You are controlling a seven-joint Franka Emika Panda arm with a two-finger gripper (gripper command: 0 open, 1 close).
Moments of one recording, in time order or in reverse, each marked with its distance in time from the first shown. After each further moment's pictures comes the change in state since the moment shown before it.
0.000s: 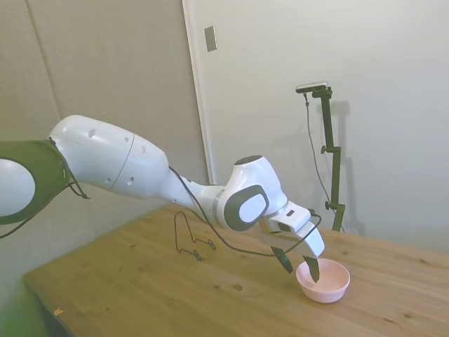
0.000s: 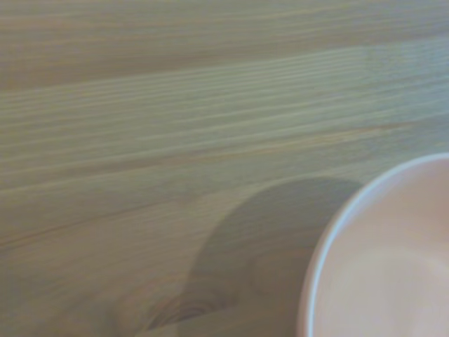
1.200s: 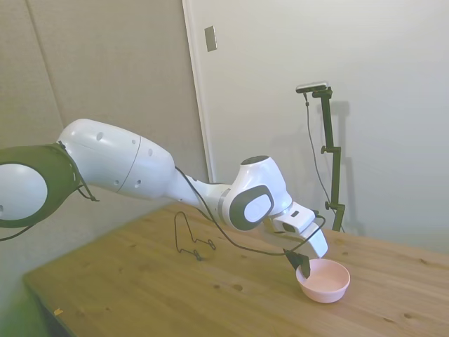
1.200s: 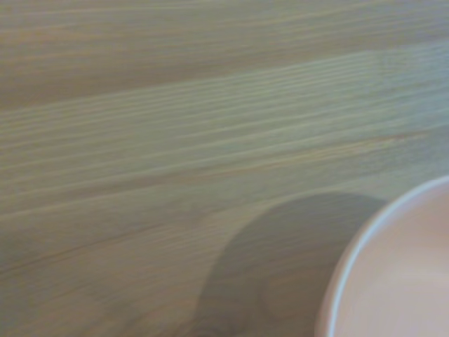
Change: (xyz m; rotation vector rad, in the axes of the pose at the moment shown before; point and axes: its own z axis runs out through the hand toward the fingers) arm 0.007 -0.007 0.005 0.009 -0.024 0.012
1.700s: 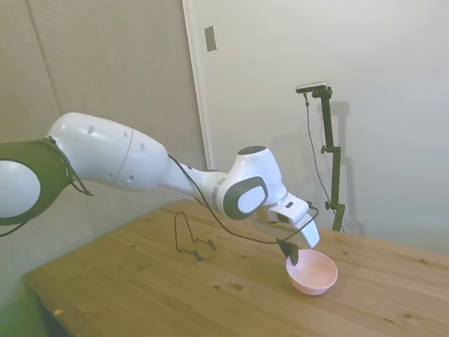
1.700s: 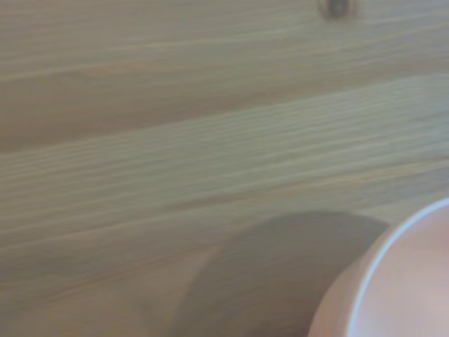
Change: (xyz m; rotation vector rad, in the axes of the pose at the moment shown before) arm -0.018 -0.026 -0.044 0.110 -0.085 -0.017
